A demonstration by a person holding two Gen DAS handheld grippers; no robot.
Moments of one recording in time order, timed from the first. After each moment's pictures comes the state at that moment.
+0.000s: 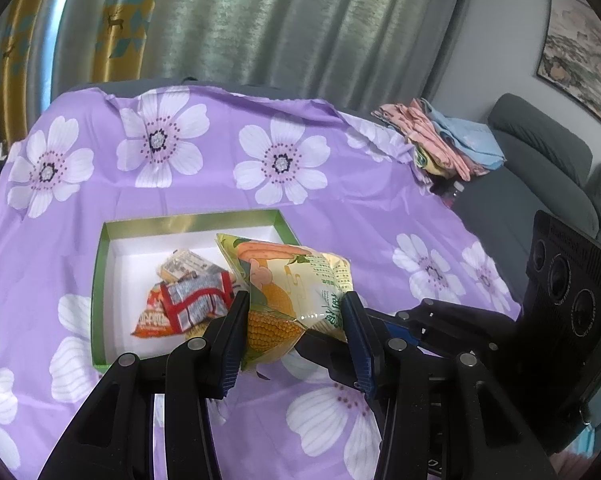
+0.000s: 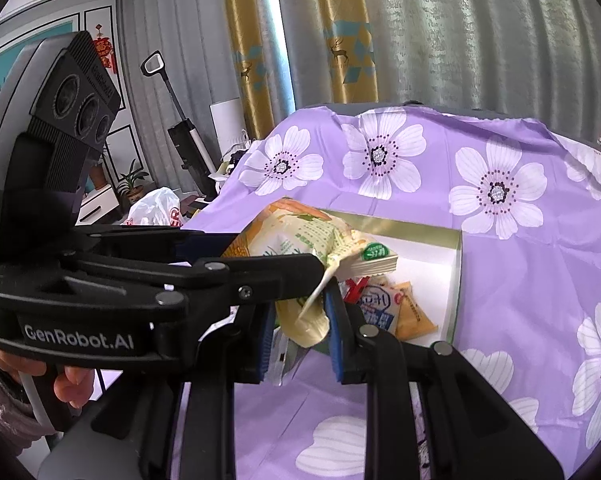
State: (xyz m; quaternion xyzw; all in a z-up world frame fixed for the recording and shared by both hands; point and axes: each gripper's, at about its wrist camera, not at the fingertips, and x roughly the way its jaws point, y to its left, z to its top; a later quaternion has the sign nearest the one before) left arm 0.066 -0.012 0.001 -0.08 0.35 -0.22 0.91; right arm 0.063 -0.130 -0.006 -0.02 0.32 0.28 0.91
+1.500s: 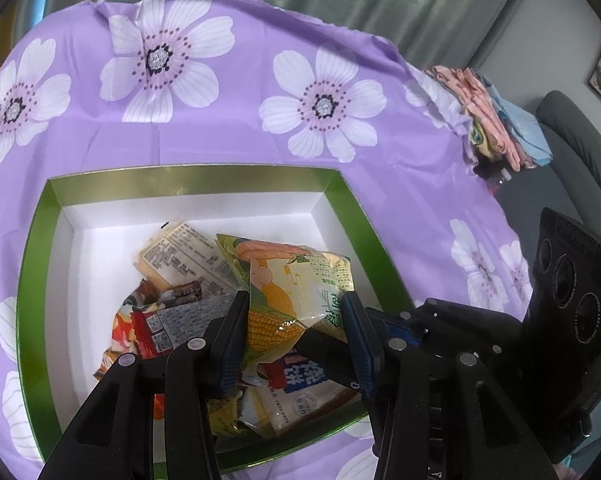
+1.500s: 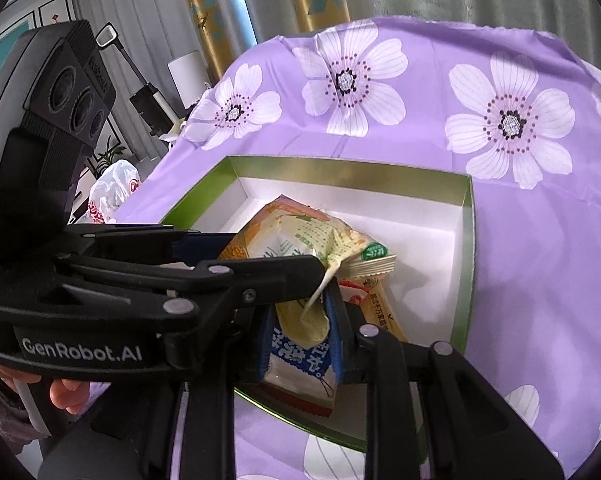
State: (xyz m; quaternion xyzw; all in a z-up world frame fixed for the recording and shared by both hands) left arm 0.185 -0.014 -0.087 -0.11 0.45 -0.21 0.86; right arm 0.178 -0.139 -0.090 0.00 0.42 0.26 0.87
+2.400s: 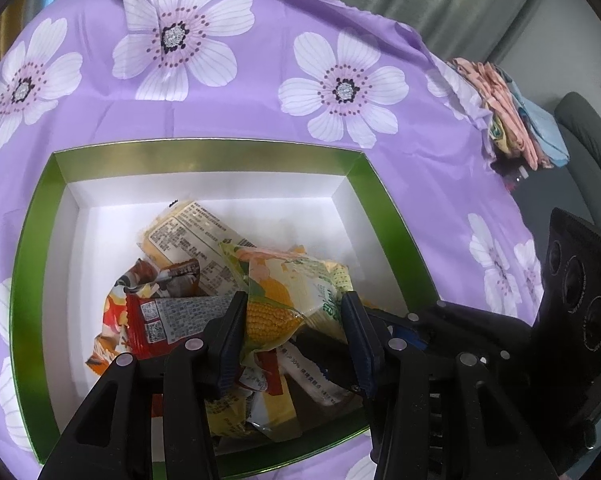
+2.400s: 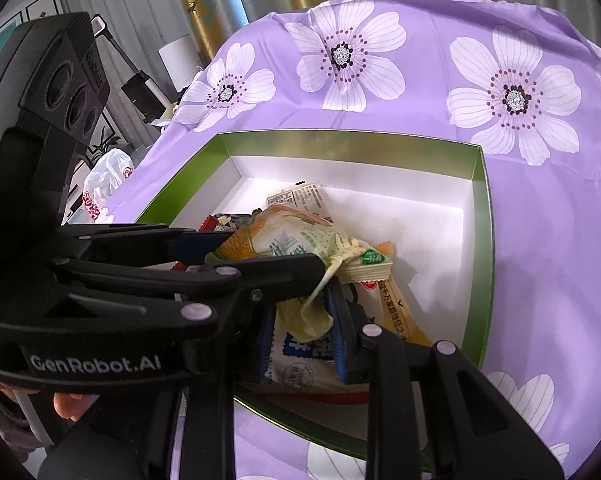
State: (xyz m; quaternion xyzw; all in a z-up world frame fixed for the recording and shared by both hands) left arm 0.189 -0.014 -0.101 -0.11 0.47 -0.19 0.85; right arm 0.186 -0.136 -0.103 0.00 0.46 0.25 0.85
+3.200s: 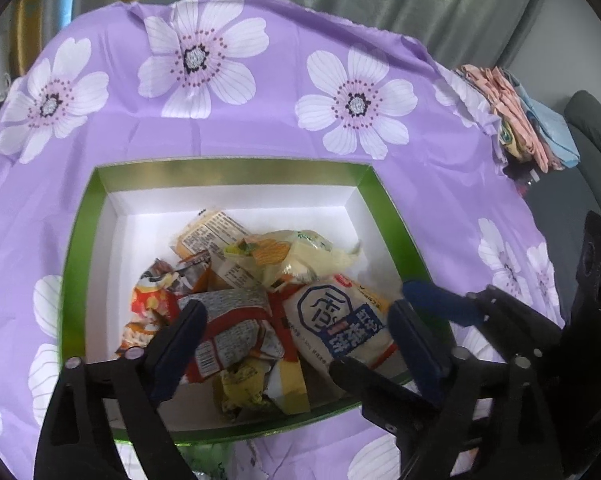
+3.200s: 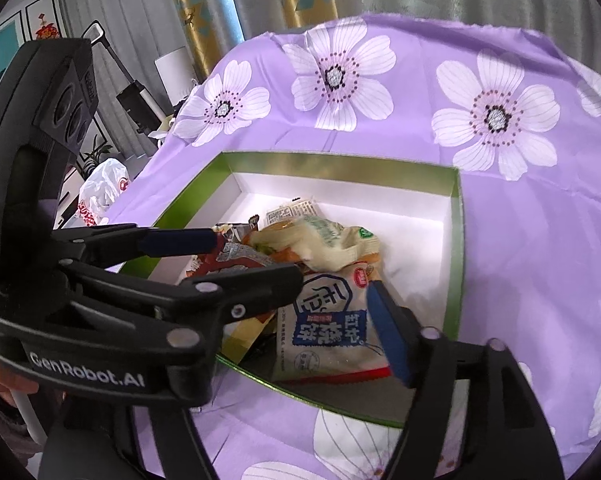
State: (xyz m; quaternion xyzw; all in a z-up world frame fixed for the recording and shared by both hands) left arm 0.169 -0.005 -0.077 -0.09 0.46 -0.15 0.87; right arm 0.168 -0.141 -0.078 -0.01 0.43 0.23 0.87
